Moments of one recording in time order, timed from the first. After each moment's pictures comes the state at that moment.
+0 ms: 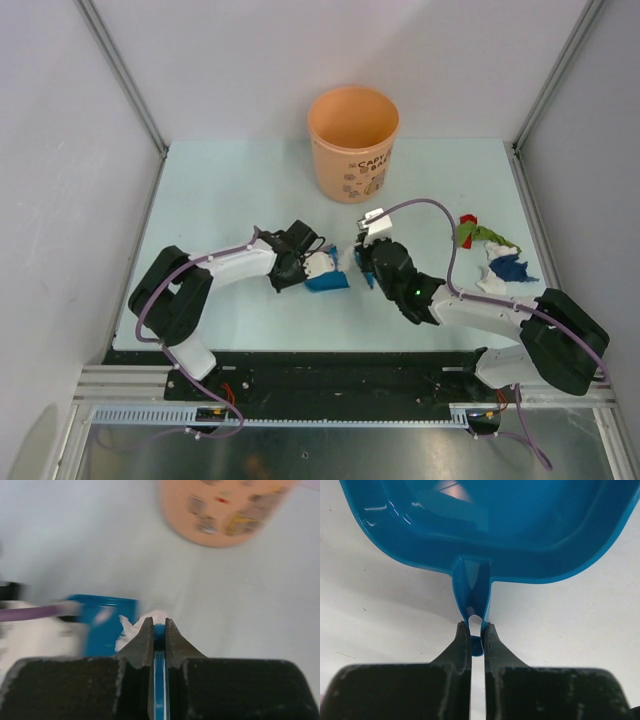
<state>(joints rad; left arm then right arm) -0.68 1.67 0.96 -0.61 -0.10 0.60 0.87 1.33 0.63 0.41 0.56 0.07</state>
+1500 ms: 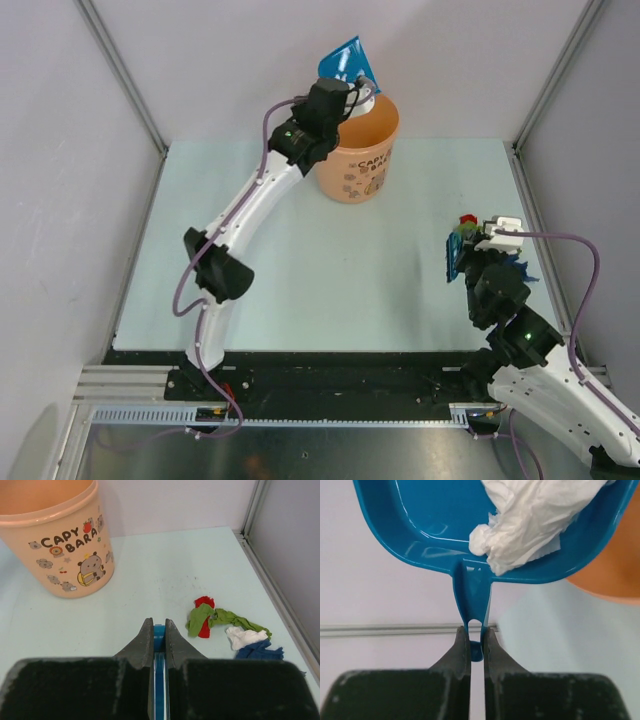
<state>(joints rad) -0.66 2.07 2.35 -0.67 -0.63 0.83 0.72 0.50 0.63 -0.17 0.82 0.08</state>
